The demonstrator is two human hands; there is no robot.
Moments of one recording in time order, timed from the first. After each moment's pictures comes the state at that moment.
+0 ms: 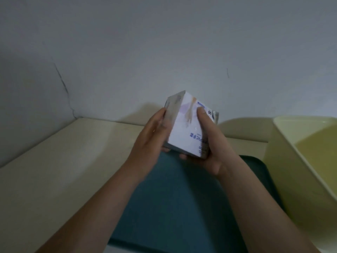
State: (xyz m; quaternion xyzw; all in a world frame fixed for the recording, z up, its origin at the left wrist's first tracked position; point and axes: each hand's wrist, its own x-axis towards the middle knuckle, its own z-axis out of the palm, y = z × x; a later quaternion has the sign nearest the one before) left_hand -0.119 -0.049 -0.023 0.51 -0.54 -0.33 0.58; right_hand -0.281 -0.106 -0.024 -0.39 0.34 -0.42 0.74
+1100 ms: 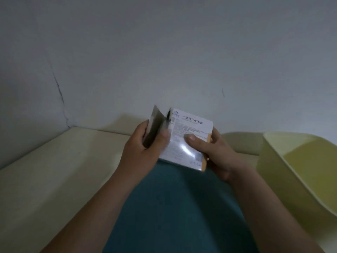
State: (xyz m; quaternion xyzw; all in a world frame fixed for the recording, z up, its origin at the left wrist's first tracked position) left_hand -0.091 -0.040 -0.012 0.55 -0.56 -0.24 0.57; right_hand -0.299 -0.111 -0.018 -0.56 0.33 -0.43 0.62
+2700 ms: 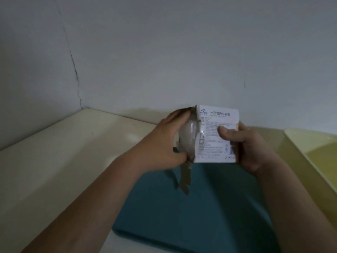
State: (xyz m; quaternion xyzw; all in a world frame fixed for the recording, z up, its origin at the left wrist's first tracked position) left_hand -0.081 -0.041 -0.011 0.50 -0.77 -0.16 0.36; right_hand -0.323 -0.115 -0.010 -0.55 0.32 -0.40 0.66
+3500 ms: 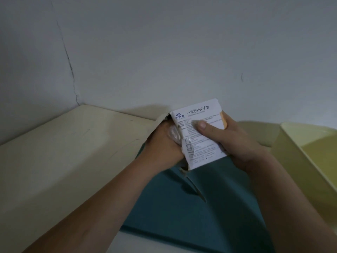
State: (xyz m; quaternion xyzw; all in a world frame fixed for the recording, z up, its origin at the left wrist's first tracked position) left_hand -0.112 -0.038 -0.021 0.54 -0.68 -0.22 0.45; right_hand -0.296 -0.089 0.004 -0.66 0.29 -0.37 0.58
